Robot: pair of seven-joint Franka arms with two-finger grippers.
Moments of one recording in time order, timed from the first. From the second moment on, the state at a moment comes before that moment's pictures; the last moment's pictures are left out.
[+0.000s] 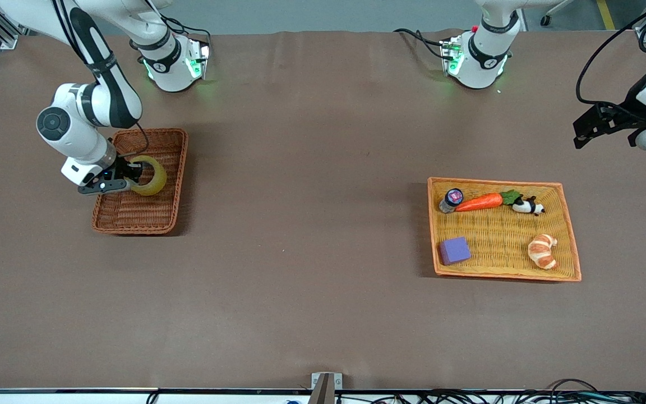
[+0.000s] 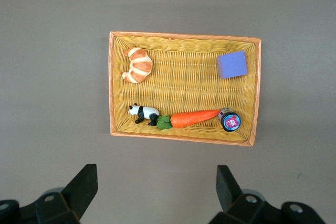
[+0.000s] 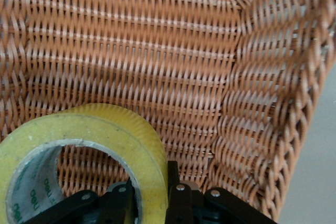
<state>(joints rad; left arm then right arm) 0.05 -0.07 -0.14 -1.63 0.06 1.61 -0.07 0.17 0.11 -0.28 -2.59 -0.09 2.64 -0.20</state>
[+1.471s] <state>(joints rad) 0.05 -0.05 -0.14 -1.59 0.06 1.61 -0.07 0.10 -0.07 -0.13 -1.66 -0.03 1.63 0.09</state>
